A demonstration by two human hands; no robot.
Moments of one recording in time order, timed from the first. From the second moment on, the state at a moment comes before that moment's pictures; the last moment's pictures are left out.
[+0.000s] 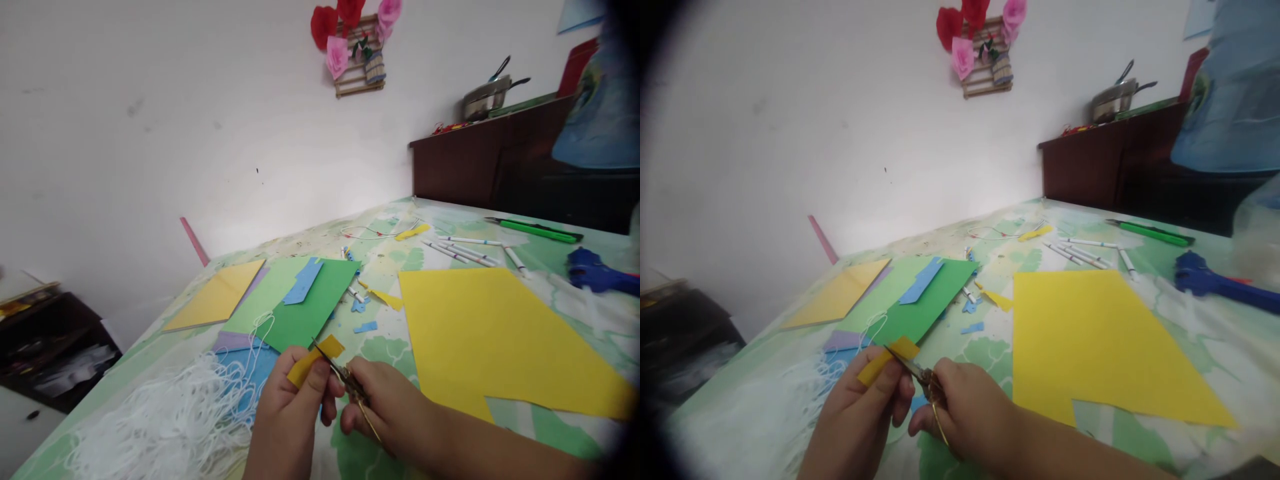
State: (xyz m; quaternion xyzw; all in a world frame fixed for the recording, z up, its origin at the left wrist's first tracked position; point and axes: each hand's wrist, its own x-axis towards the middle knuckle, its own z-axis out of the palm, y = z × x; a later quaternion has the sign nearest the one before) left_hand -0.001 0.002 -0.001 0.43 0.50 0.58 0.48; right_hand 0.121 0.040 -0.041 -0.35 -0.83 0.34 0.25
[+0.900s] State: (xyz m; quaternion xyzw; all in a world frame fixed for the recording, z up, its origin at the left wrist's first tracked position) left_hand 0.010 -0.003 0.002 0.42 0.52 0.61 0.42; right_hand 0.120 0.038 -0.048 -0.29 -0.84 0.35 0.30
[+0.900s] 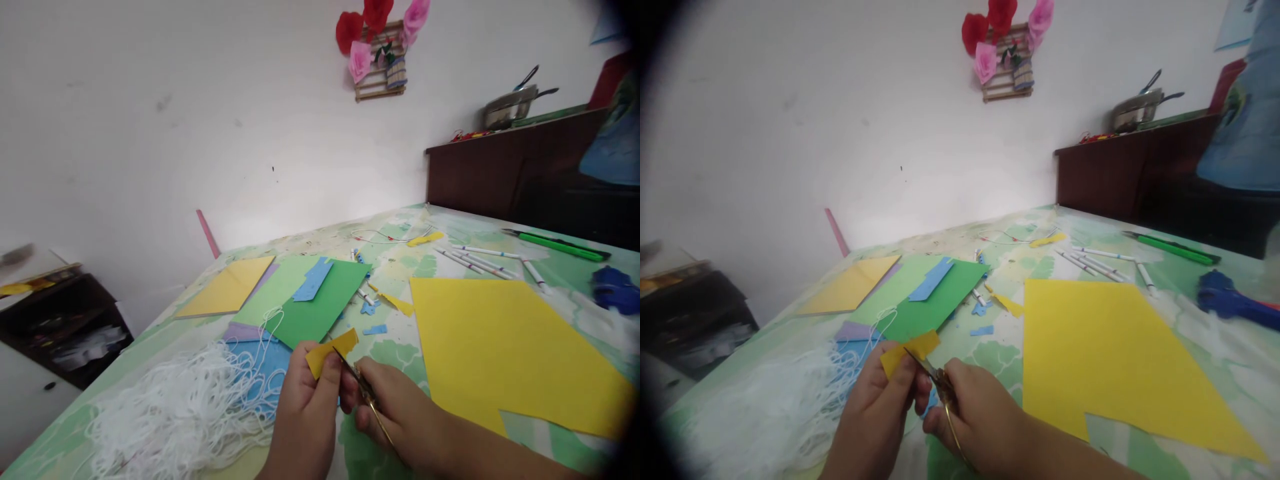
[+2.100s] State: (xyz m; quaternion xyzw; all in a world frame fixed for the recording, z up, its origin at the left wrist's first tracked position) left_hand 0.004 -0.003 -0.002 0.40 0.46 0.62 0.49; right_hand 0.122 0.035 -0.045 -0.25 -0.83 0.39 0.32
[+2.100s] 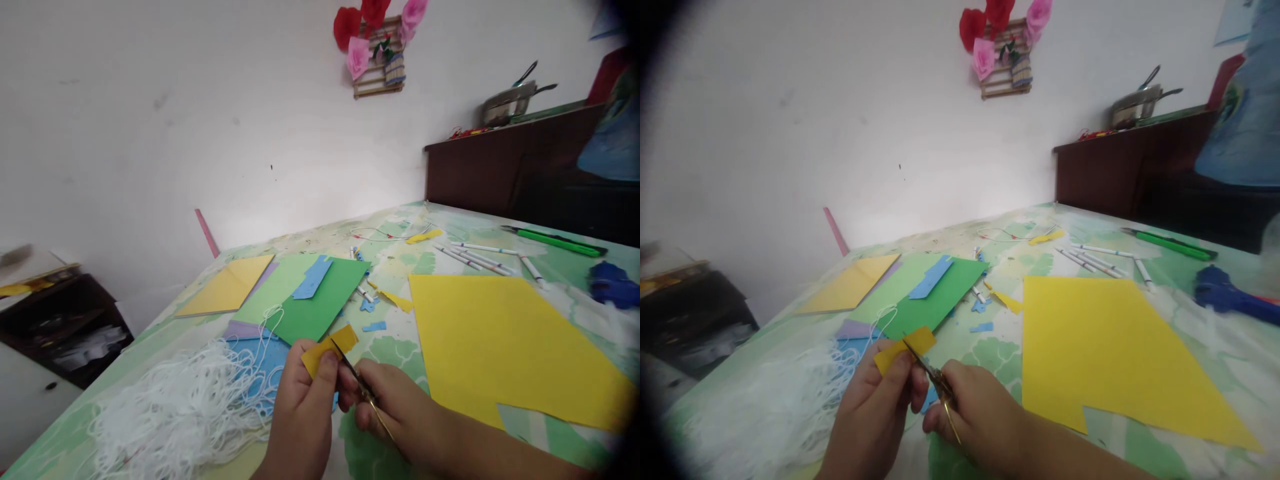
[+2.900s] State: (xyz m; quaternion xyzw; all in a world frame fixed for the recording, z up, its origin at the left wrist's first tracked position) left_hand 0.011 -0.006 0.001 0.47 0.53 0.62 0.33; right_hand 0.122 0.033 -0.044 -0.30 -0.85 0.34 0.27
